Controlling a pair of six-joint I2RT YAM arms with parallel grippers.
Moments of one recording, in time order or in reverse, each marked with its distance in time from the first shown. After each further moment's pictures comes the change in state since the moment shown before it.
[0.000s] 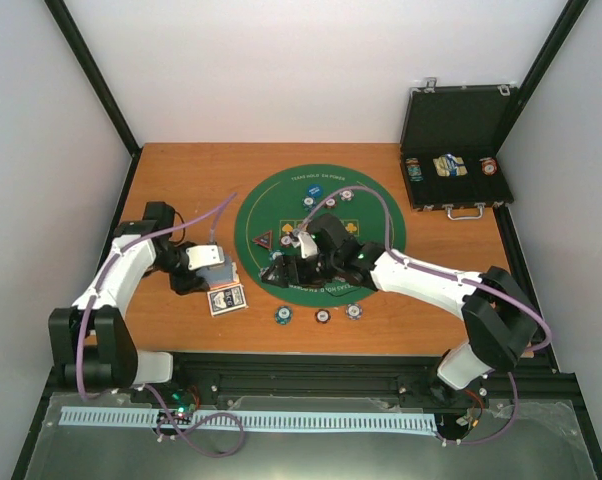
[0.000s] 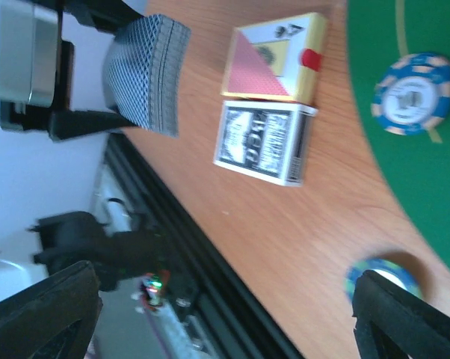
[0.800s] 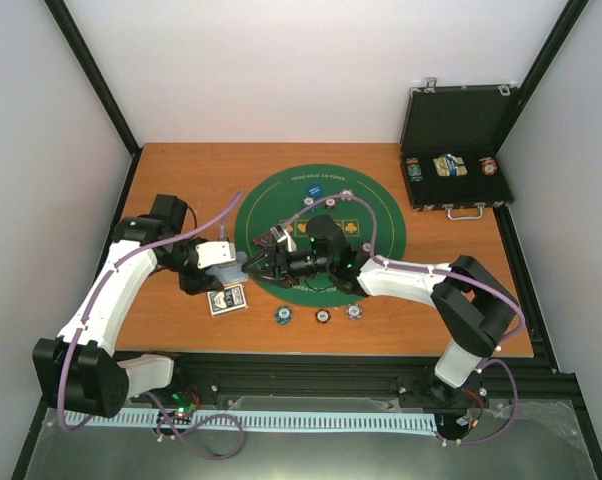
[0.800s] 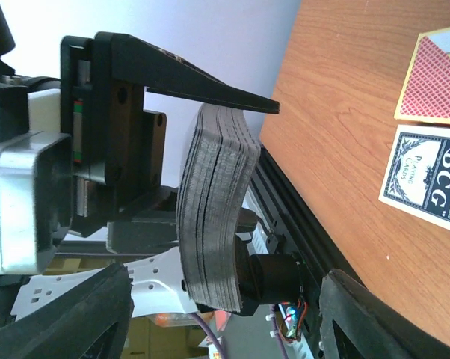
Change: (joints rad) left arm -0.172 -0.142 0.136 -0.181 0.092 -0.150; right arm 0.011 0.125 -0.085 0.683 -0.270 0.430
